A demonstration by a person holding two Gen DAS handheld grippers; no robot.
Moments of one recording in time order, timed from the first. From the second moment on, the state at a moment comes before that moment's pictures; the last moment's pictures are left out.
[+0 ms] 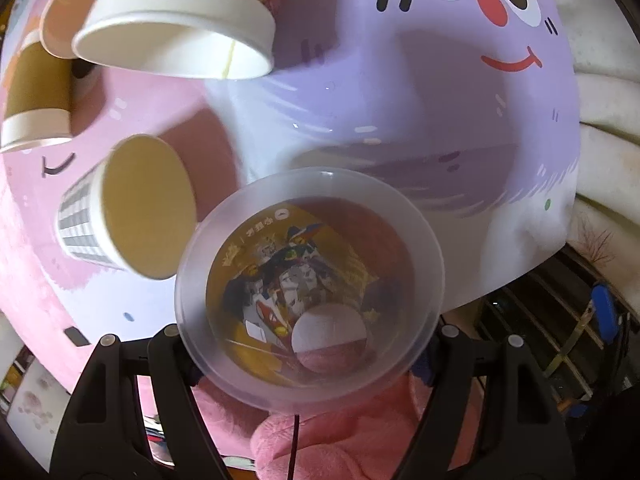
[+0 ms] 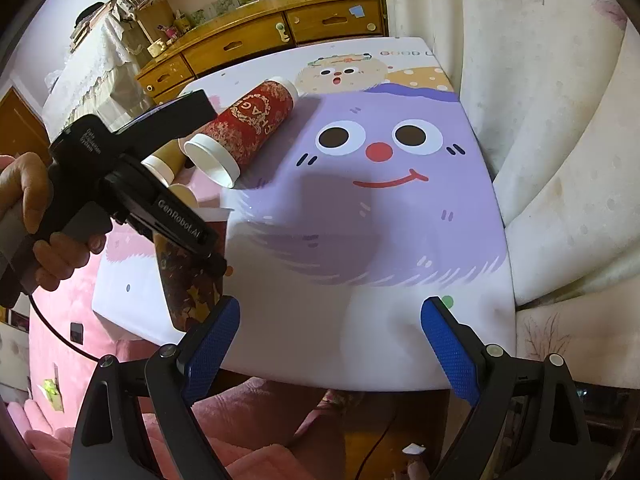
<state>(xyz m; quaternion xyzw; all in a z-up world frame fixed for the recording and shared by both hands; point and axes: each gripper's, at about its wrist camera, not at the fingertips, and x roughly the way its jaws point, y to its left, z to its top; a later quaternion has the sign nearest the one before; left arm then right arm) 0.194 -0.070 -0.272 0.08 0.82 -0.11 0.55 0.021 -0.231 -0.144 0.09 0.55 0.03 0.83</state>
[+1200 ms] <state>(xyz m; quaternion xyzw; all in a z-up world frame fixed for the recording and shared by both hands) 0.105 0.018 -0.155 -0.05 0.62 -0.10 0.77 0.014 -0.215 -0.149 0.09 0.55 0.05 0.83</state>
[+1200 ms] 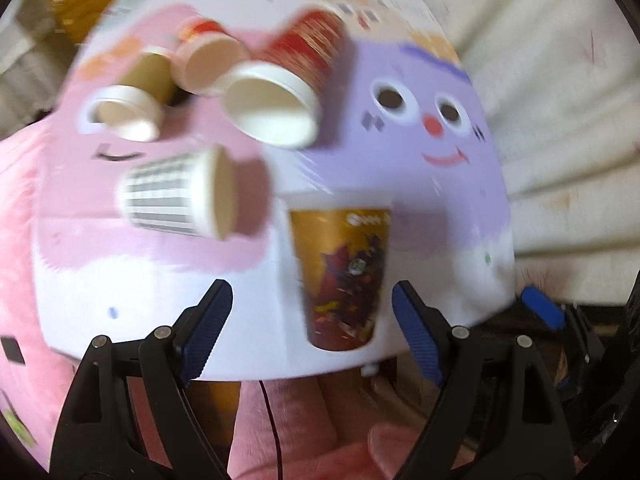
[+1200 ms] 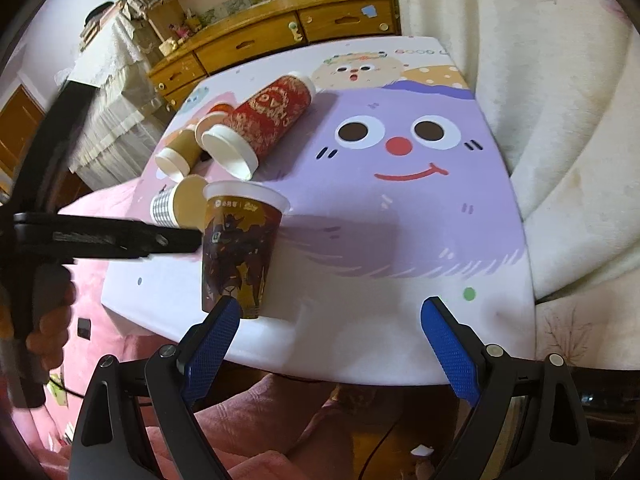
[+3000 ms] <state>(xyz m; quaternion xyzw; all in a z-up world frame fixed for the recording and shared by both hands) 0.103 0.171 -0.185 0.05 0.60 -0.15 0.78 0.137 -0.034 -0.248 0.15 0.62 -0.01 0.77</state>
